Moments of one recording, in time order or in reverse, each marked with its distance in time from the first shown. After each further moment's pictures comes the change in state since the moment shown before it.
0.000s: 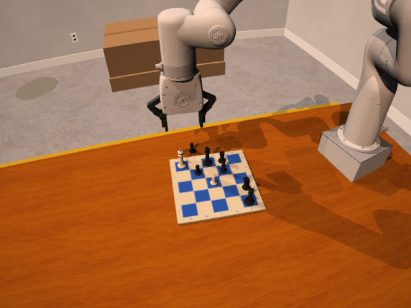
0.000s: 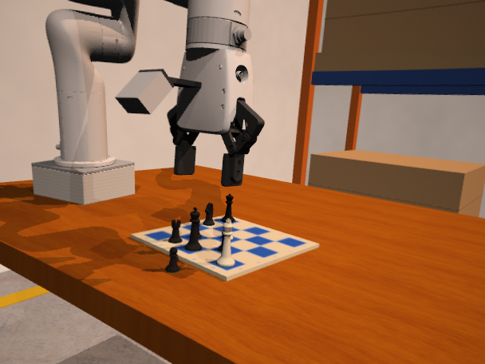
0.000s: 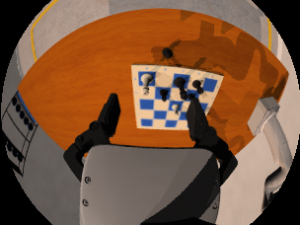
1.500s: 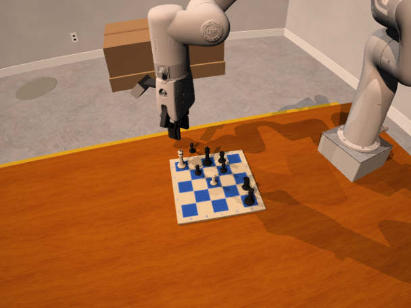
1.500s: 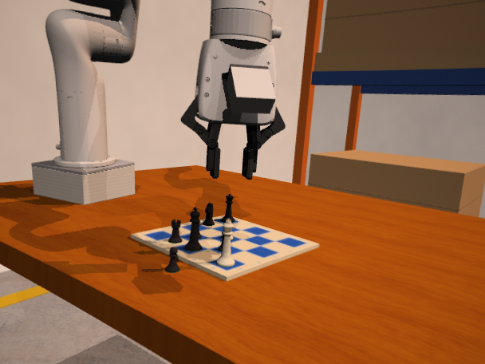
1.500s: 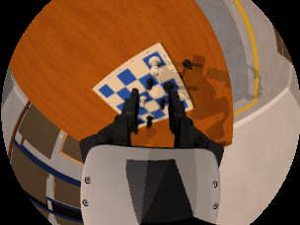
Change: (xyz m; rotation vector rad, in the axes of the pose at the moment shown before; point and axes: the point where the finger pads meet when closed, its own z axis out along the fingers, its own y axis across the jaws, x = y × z) arm -0.029 -0.015 -0.015 0.009 -0.039 -0.991
